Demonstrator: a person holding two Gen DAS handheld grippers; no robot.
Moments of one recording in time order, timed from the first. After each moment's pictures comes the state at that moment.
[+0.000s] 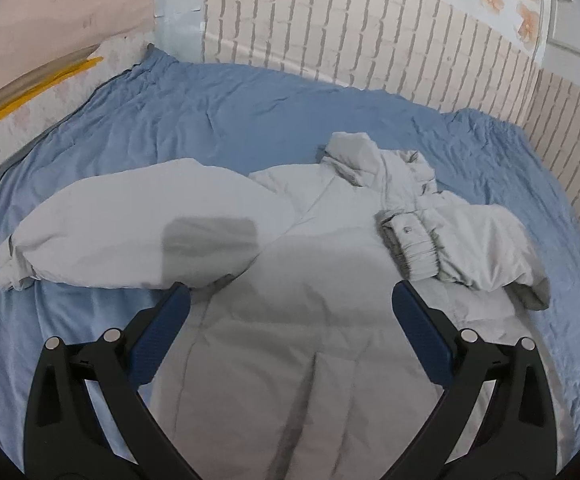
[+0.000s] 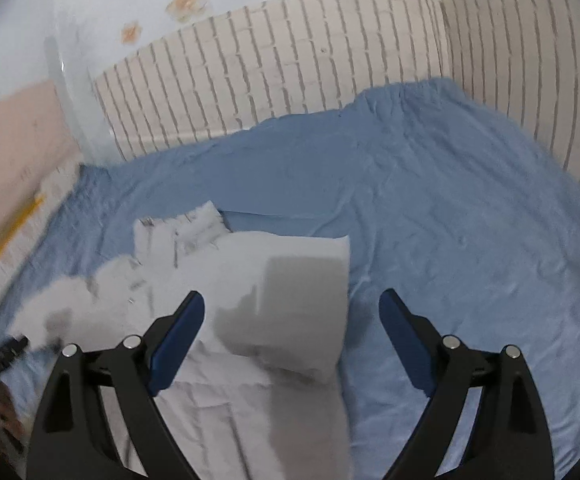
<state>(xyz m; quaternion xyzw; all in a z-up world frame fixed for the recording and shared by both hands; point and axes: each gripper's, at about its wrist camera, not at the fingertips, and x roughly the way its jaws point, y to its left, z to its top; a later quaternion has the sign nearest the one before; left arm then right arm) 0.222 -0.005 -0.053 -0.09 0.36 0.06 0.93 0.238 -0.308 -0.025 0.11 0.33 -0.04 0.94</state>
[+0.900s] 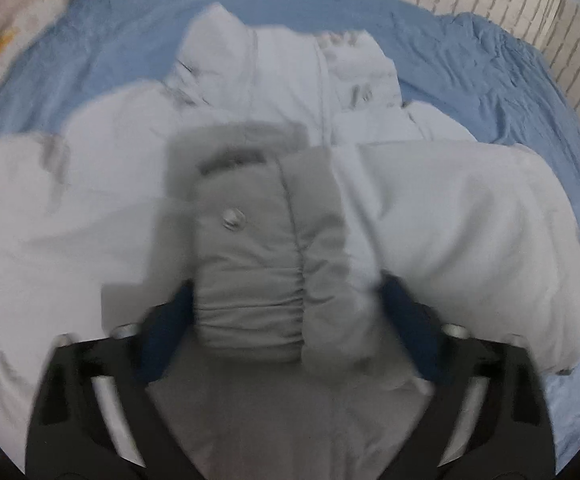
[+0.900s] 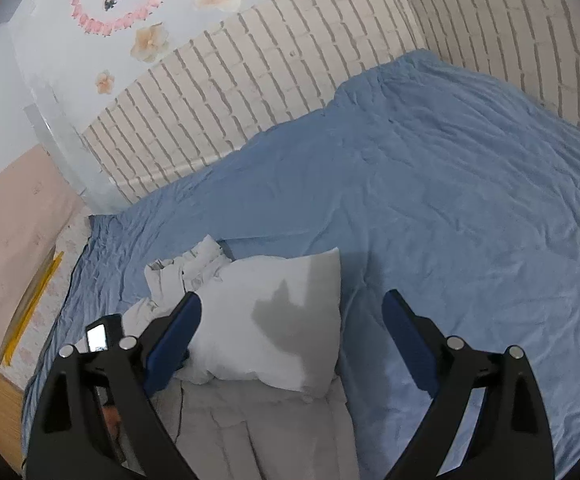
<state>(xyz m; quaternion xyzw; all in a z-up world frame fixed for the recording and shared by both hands) 0.418 -0.168 -0.153 -0.08 0.52 0.03 0.85 0.236 -0.380 -0.021 0.23 0.31 -0.03 0.92</state>
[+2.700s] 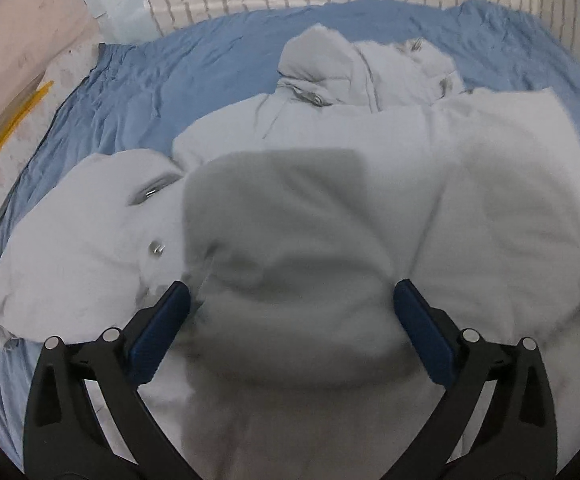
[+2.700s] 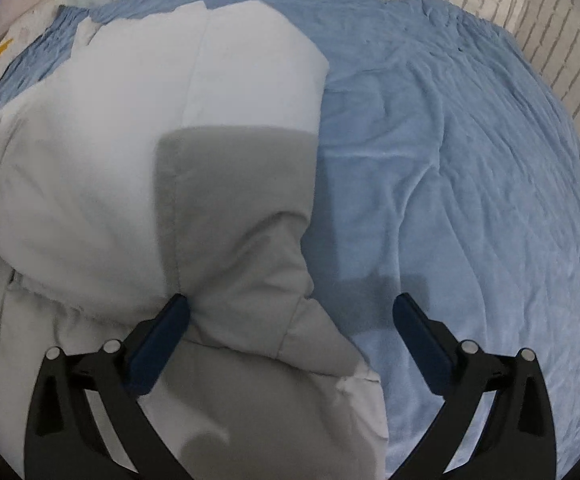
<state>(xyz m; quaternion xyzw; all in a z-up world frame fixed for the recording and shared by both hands) 0.365 -0.134 -0.136 0.05 0.47 0.08 0.88 0.318 -0.267 -0.187 -0.01 0.52 -0.03 0.85</state>
